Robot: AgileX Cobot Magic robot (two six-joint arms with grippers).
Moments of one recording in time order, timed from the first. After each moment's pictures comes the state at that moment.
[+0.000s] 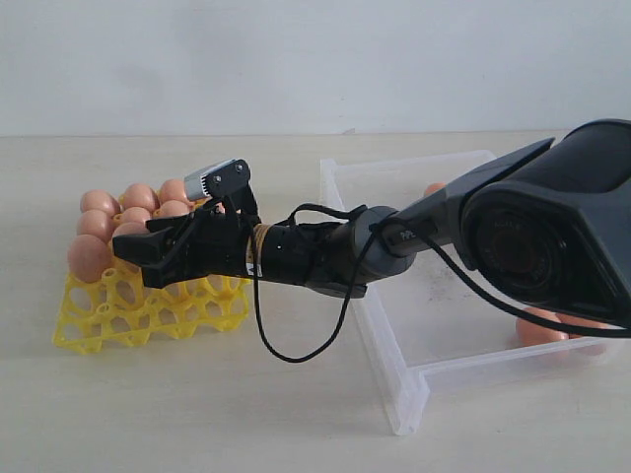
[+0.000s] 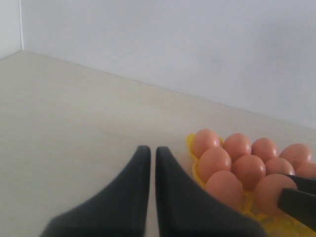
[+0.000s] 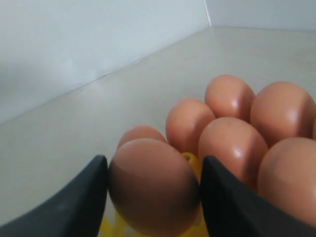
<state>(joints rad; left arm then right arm) 0.15 0.85 0.00 -0.06 -0.58 -0.14 0.54 2.49 -1.54 -0.79 -0.94 0.84</state>
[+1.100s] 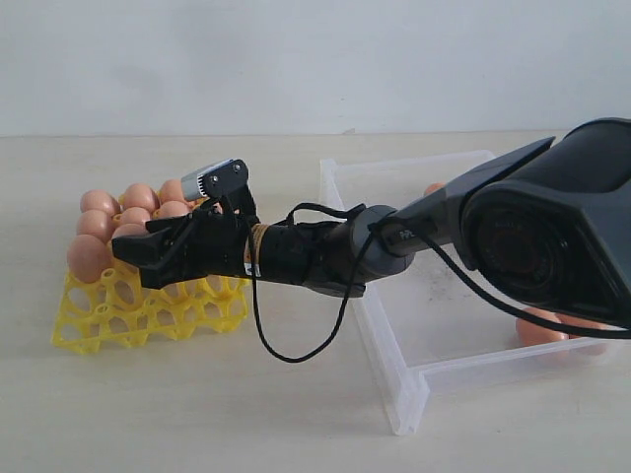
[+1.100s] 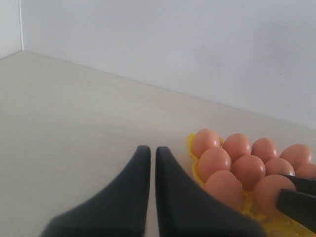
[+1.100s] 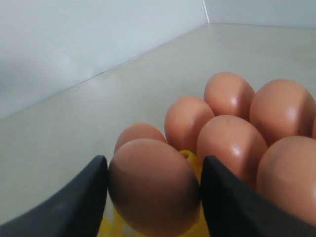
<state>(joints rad) 0.15 0.85 0.00 -0.06 -0.58 -0.14 0.54 2.48 -1.54 -0.79 -0.92 0.84</state>
